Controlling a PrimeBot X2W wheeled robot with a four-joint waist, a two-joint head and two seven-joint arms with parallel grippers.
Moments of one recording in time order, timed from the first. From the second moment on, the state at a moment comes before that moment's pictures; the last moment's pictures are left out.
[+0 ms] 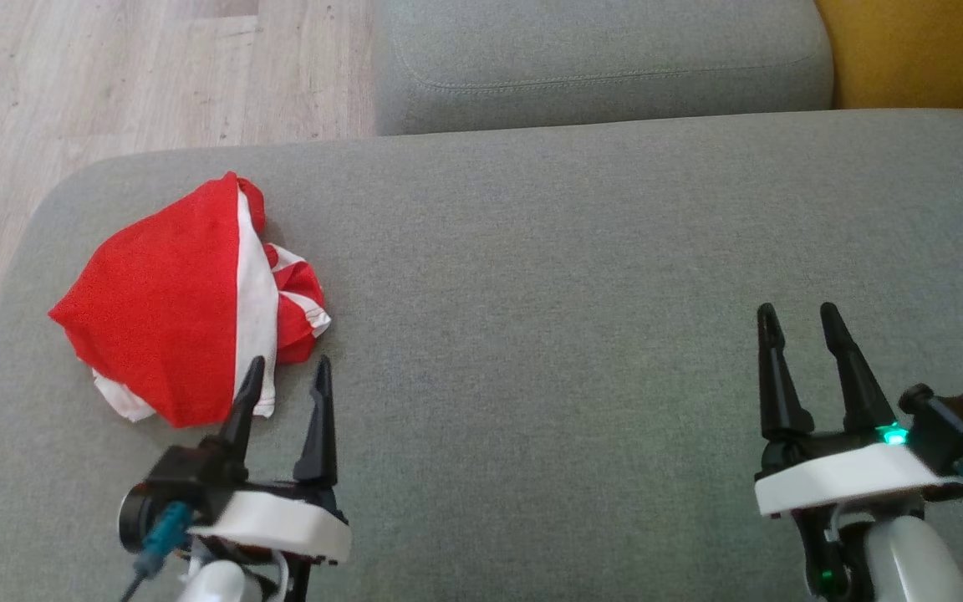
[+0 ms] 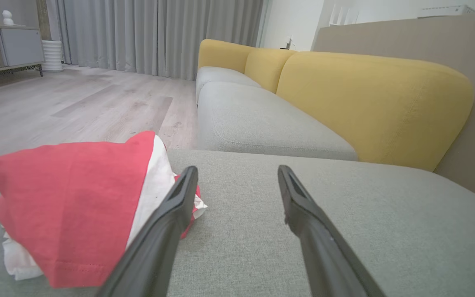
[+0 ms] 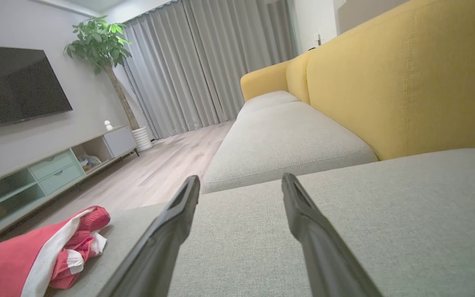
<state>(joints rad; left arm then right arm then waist) -0.06 0.18 -0.35 0.13 -0.43 0.09 -0.13 -0.01 -0.04 0.06 0.08 0.31 0.12 -0.13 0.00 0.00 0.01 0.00</state>
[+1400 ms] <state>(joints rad) -0.05 0.14 -0.40 0.19 -0.21 0.08 -0.25 -0.01 -0.04 0.14 0.22 0.26 0.12 -0.25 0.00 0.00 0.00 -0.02</state>
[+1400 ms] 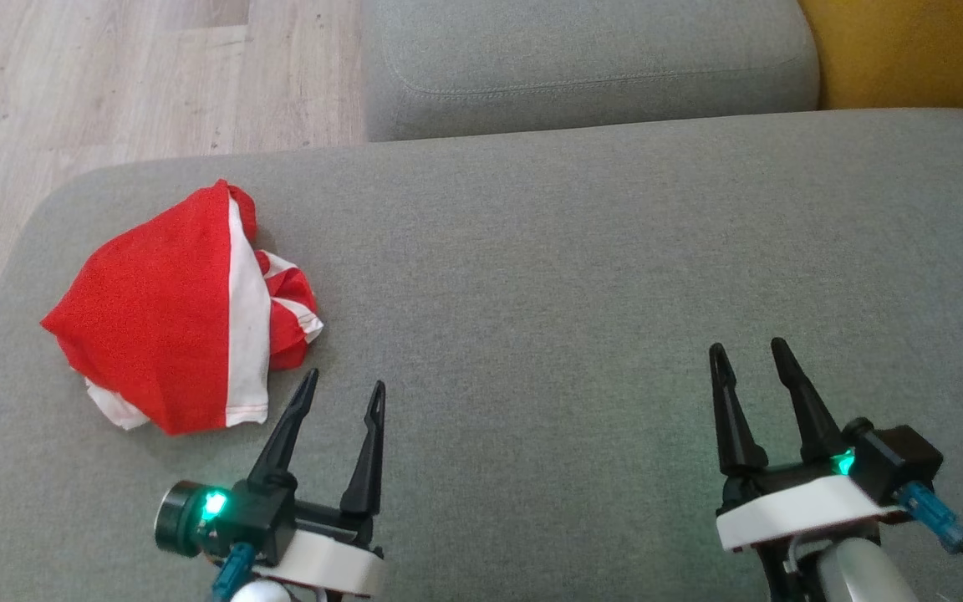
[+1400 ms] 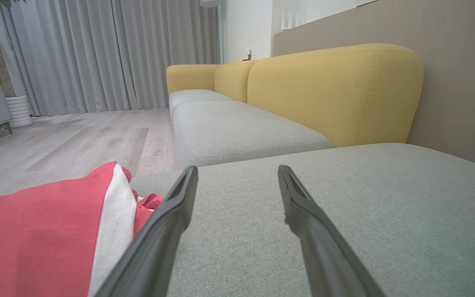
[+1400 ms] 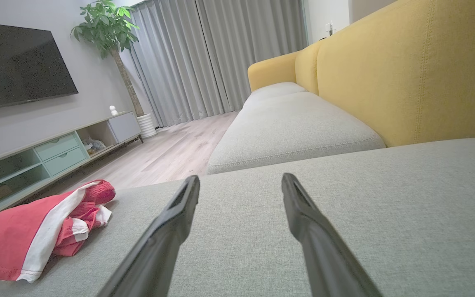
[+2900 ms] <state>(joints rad) 0.02 0.11 -0.28 0.25 -0.16 0.03 -0.25 0.03 -0.04 0.30 0.22 0.27 0.12 -0.25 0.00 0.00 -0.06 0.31</state>
